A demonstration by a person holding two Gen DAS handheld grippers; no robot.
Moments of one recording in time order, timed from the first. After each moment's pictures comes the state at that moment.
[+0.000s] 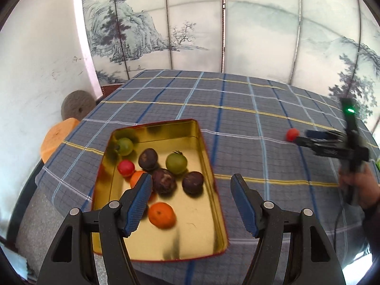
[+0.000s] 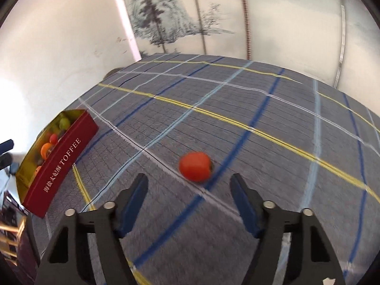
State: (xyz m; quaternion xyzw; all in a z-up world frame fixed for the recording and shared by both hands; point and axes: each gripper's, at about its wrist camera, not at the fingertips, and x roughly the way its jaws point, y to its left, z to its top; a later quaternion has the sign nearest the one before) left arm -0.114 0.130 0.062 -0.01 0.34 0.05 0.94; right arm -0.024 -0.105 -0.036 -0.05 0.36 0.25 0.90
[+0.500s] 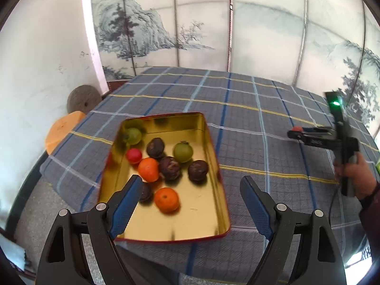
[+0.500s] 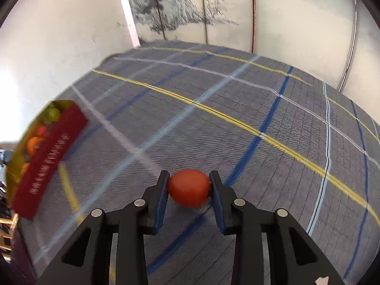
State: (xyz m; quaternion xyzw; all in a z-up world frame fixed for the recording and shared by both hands) left arm -0.137 0.138 0.063 -0.02 0.34 0.07 0.94; right arm -0.016 -0.088 -0.036 -0.07 0.38 0.25 0.89
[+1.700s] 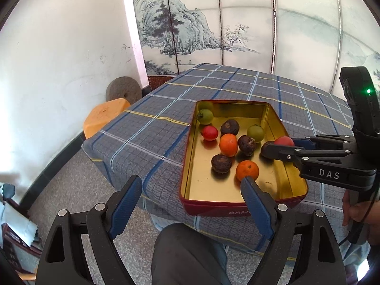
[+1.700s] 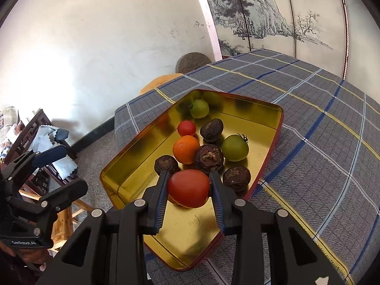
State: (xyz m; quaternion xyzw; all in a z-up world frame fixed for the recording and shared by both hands) left arm -0.200 0.214 0.040 -0.04 0.33 0.18 0.93; right arm -0.136 0.122 -0.021 -0.08 0.36 0.43 0.82
